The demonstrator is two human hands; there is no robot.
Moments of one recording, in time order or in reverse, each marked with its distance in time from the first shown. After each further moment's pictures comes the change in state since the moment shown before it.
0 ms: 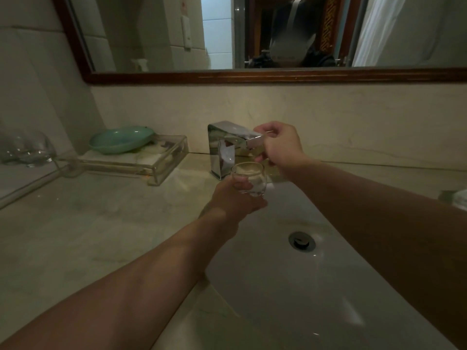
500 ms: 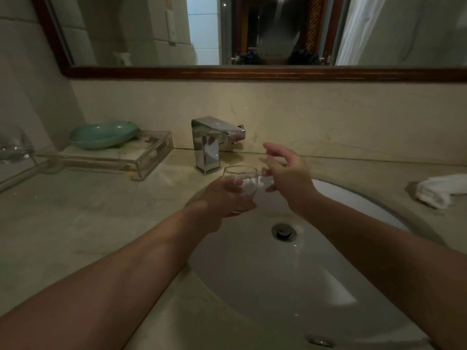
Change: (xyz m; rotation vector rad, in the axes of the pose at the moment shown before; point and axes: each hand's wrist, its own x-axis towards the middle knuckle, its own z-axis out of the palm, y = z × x) left_hand -0.011 0.005 0.001 0.141 -0.148 -0.039; right_hand -0.073 0.044 -0.052 0.136 -0.008 -0.061
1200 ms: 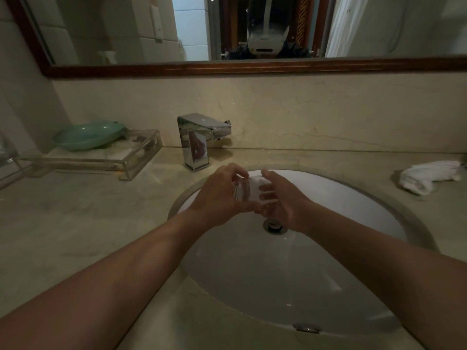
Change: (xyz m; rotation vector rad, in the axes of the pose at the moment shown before) left_hand -0.002 -0.004 0.006 0.791 0.082 0.551; right_hand -0.022 0.029 -0.018 0.162 -0.124 0.609
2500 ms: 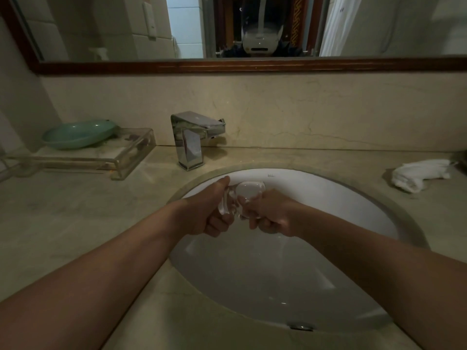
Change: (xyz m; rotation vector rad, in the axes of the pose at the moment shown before) left_hand 0.000 -0.004 -0.004 -0.814 -0.605 -0.822; right_hand -0.023 0.002 0.008 -0.407 -0.144 0.055
